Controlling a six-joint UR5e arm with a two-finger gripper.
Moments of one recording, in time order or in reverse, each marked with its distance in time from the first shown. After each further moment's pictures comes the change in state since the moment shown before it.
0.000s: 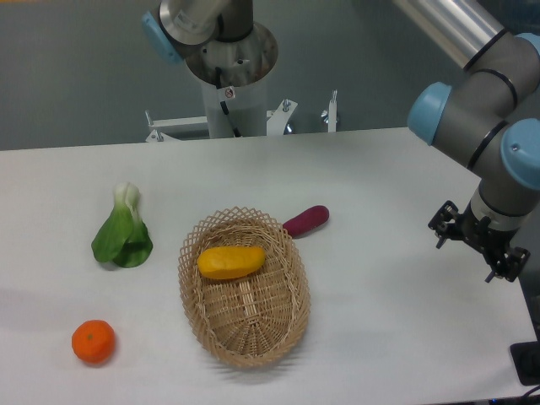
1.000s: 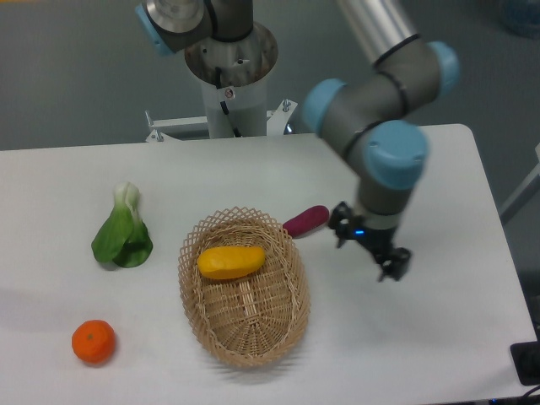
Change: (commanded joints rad) arm -0.285 0.253 -0.547 0.313 -0.020 -0.163
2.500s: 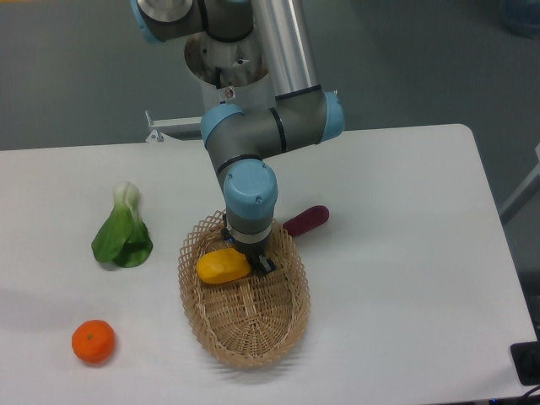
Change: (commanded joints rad) arm -0.135 -0.029 -0.089 0.003 0.002 -0.045
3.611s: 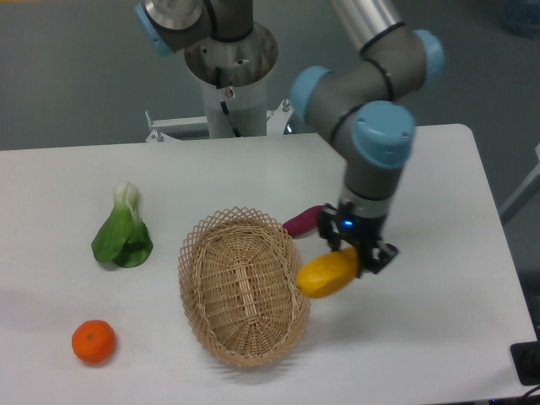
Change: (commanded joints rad) arm 0.328 -0.067 0.367 -0.134 -0.101 0.009
